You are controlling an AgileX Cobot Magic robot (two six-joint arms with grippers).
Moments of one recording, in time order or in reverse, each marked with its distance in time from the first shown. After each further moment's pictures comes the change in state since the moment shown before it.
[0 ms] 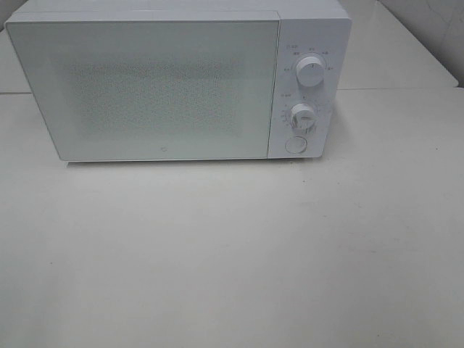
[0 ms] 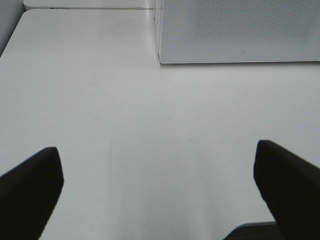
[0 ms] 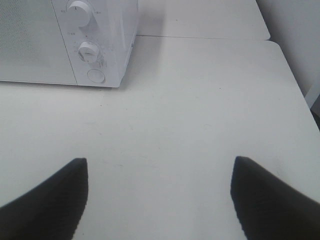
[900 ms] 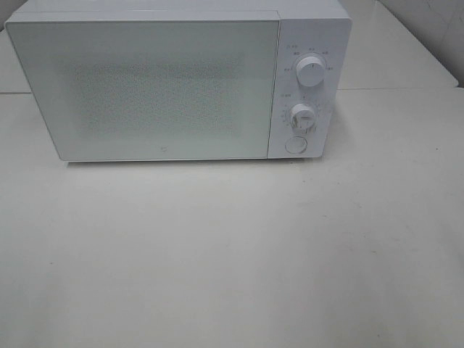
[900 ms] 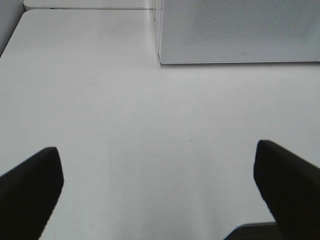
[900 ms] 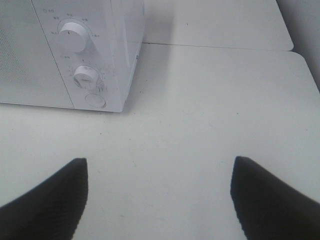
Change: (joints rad) left arm 0.000 0.000 0.000 0.000 -0.001 0.000; right arm 0.000 0.483 0.000 0.000 -0.424 0.012
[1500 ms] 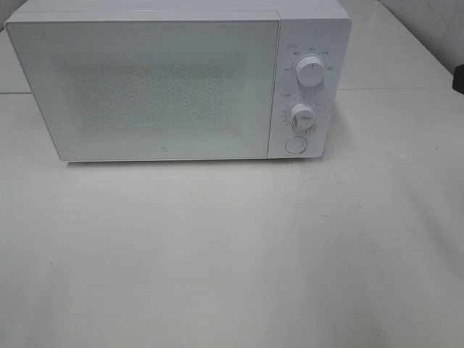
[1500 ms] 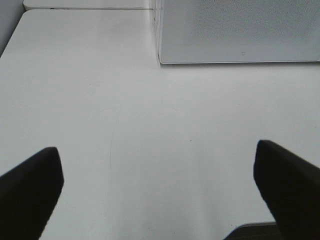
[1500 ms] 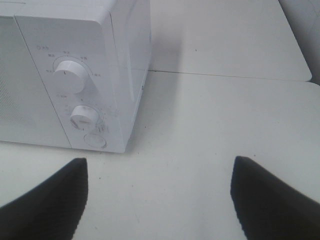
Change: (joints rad) left arm 0.000 0.000 0.000 0.000 0.000 0.000; right arm 0.000 0.274 0.000 0.001 -0.351 0.001
